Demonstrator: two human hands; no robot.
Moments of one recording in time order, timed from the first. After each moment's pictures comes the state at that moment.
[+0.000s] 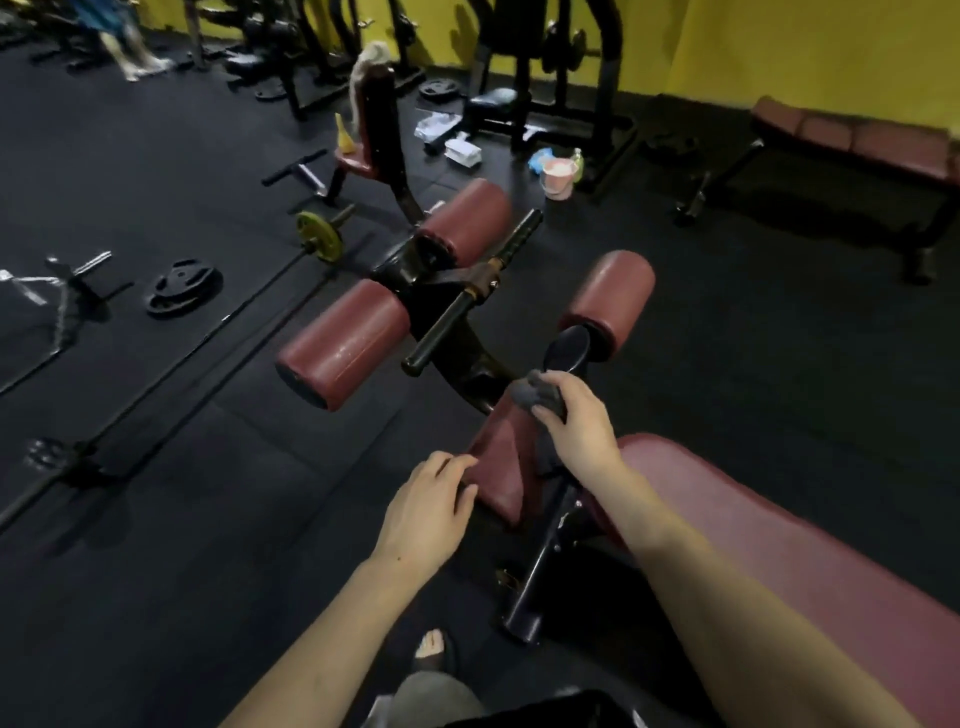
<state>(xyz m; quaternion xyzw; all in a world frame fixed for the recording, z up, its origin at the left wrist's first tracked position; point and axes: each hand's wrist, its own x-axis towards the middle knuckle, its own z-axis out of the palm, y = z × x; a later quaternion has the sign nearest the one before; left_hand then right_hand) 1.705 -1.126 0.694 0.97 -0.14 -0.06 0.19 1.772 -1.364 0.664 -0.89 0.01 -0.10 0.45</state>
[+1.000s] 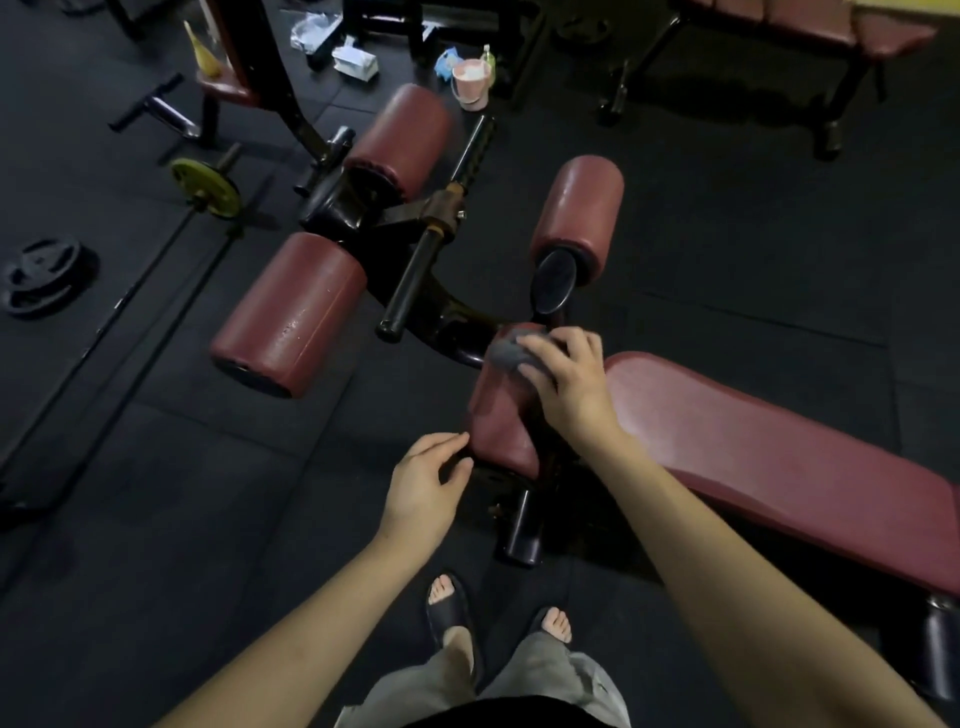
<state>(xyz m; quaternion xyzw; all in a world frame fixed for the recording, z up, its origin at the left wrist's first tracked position) 1.732 -1.086 0.644 0.88 -0.10 -0.14 0.44 1.764 -1.323 0.633 -0.93 0.04 -0.22 0.29</state>
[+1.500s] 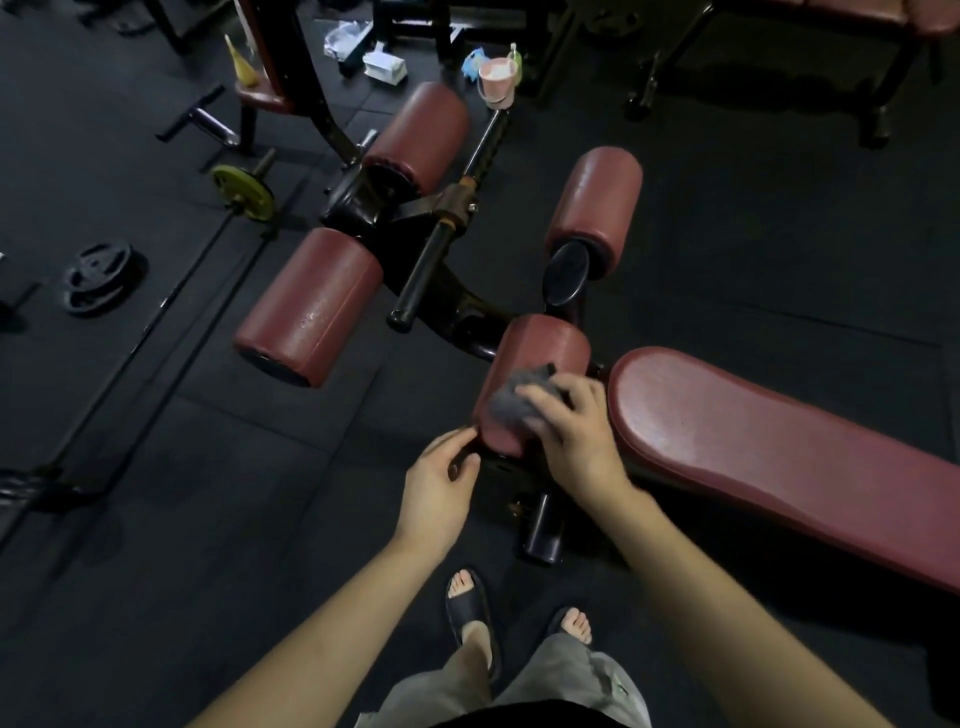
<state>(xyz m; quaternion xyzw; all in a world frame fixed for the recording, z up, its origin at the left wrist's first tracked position) 1.713 -1.096 0.649 0.87 -0.03 -0.14 0.47 1.706 -1.300 0.614 -0.91 -0.01 -0.24 0.33</state>
